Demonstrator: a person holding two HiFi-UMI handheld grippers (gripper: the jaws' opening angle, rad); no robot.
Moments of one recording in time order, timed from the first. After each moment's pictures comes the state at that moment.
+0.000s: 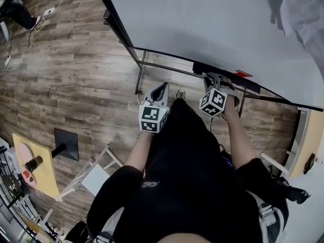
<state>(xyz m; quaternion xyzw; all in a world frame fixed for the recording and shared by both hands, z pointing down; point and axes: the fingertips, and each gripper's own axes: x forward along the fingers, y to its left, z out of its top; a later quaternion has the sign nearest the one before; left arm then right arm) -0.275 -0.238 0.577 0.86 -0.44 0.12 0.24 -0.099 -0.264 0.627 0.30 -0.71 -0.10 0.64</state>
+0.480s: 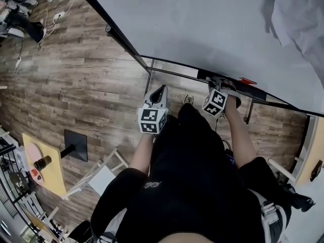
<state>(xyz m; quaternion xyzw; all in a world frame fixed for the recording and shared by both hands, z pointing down) -0.295 -0.261 0.581 0.83 -0.47 0.13 0.25 -0.083 -0.283 0.666 0.26 -0.70 -0.09 0.66</state>
